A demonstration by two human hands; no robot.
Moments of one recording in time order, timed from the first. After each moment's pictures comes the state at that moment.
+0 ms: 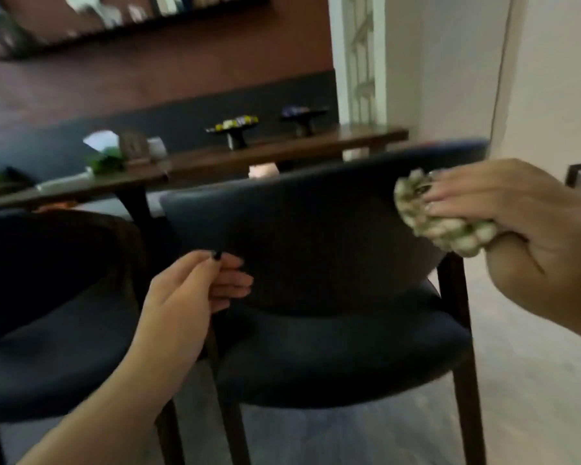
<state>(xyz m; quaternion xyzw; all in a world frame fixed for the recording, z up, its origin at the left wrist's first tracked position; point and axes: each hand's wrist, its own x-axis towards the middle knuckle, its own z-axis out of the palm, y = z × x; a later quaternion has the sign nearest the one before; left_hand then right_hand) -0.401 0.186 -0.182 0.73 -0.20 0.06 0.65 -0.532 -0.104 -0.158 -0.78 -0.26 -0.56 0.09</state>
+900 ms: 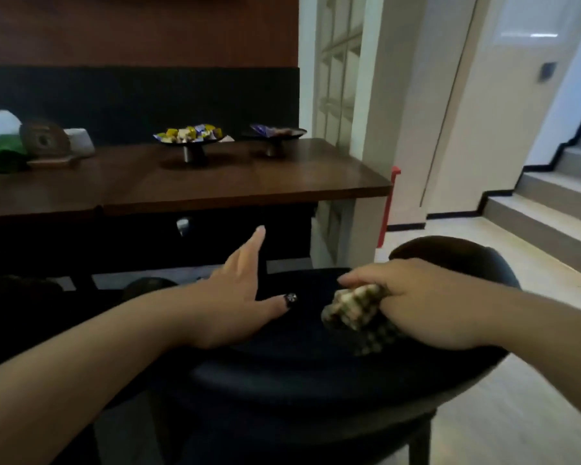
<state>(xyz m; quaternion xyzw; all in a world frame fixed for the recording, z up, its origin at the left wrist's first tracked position) -0.244 0.115 -0.078 0.88 -0.39 -0.21 0.16 -0.405 -0.084 -0.049 -0.97 0.09 0.08 0.23</state>
